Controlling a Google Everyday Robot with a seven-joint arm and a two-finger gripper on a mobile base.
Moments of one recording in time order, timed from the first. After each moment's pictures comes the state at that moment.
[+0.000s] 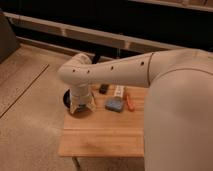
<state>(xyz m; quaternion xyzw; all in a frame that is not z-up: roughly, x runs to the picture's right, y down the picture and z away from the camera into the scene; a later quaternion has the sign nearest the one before) -0.108 0.103 0.703 -0.26 0.23 0.64 0.68</state>
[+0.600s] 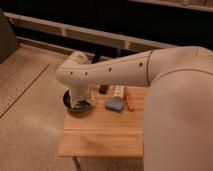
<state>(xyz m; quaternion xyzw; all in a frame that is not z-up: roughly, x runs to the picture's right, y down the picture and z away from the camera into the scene) -0.111 0.059 0.720 -0.18 0.16 0.65 0.72</state>
